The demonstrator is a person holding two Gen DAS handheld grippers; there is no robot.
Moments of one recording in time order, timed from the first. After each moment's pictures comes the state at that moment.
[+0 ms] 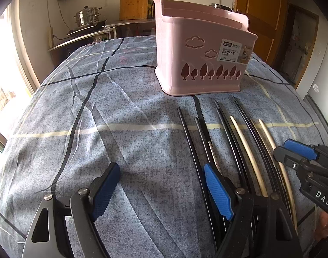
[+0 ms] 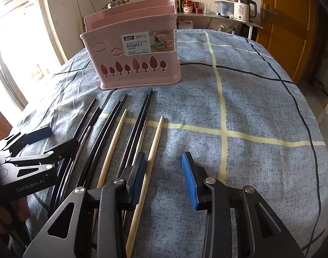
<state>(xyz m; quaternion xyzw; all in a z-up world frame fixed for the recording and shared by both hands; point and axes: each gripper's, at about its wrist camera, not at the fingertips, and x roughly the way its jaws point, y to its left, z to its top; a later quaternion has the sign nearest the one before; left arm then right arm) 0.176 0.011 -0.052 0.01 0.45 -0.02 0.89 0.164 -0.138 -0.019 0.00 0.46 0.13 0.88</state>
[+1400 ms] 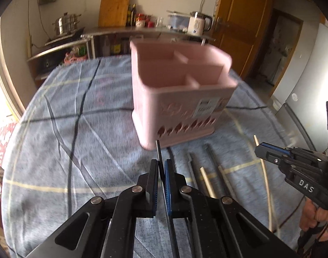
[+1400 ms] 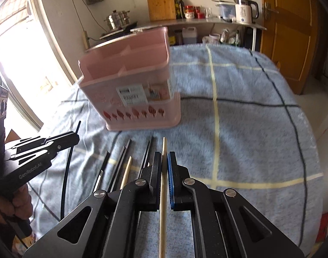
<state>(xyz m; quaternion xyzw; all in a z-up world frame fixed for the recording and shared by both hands) 0.217 0.010 0.028 -0.02 0.43 -0.11 0.89 0.211 -0.156 0.034 0.05 0.45 0.16 0.88</state>
